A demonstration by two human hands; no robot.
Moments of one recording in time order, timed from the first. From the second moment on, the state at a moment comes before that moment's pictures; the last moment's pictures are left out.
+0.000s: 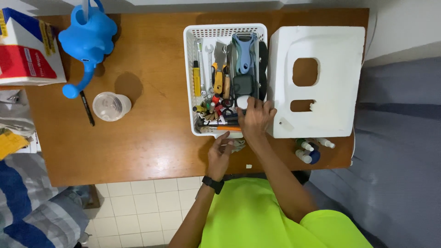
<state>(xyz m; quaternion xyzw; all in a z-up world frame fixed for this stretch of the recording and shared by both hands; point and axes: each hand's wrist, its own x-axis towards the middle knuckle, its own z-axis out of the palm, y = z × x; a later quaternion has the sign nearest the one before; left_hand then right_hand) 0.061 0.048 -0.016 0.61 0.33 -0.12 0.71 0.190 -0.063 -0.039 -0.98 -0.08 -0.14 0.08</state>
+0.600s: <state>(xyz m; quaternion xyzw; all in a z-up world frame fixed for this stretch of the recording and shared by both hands) 0.059 0.045 -0.027 0.62 0.31 -0.13 0.71 0.188 -0.075 -0.030 -0.98 -0.08 -0.10 0.14</state>
